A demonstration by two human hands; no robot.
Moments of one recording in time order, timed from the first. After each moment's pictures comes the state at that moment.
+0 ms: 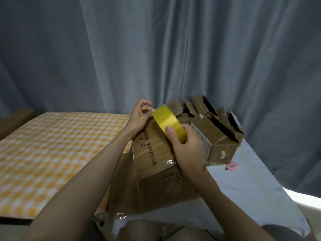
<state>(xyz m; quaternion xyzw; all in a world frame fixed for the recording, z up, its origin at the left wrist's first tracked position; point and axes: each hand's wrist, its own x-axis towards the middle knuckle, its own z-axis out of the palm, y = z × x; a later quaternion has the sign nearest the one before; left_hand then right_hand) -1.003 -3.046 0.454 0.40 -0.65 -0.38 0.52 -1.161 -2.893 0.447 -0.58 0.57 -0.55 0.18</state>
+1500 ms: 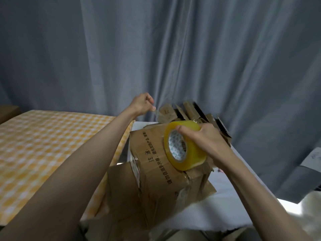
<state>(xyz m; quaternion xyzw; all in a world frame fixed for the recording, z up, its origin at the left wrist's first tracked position) -1.019 -3.088 0.511 0.52 -0.70 -0.32 0.38 -1.214 -2.889 0.525 -0.60 0.66 -0.39 0.24</state>
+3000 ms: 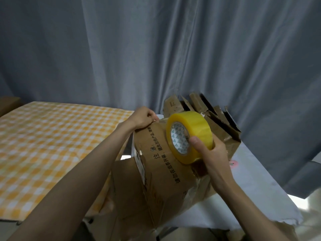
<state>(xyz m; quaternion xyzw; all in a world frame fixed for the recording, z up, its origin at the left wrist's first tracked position) -1.002 -3.085 0.446 0.51 -0.77 -0.27 0.26 -1.198 -2.868 0.464 -0.57 0.47 -0.58 0.34</state>
